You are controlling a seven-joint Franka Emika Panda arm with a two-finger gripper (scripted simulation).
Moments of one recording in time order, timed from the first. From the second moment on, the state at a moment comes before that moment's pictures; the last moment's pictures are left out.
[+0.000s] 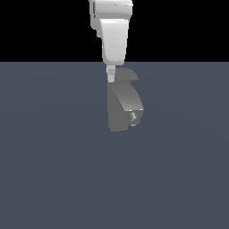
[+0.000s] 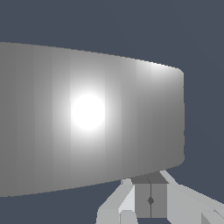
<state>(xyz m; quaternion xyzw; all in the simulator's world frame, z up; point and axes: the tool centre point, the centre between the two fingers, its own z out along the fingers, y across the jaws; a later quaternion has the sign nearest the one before) -0.071 0.011 0.248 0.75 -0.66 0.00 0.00</state>
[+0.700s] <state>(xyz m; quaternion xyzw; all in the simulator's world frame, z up) -0.063 -0.059 0.249 0.75 -0.67 0.00 0.00</state>
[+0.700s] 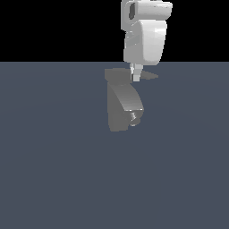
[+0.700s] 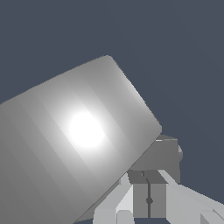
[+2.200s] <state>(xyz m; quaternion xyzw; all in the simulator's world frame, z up) 0.010 -0.135 0.249 0.74 -0.67 0.00 0.00</state>
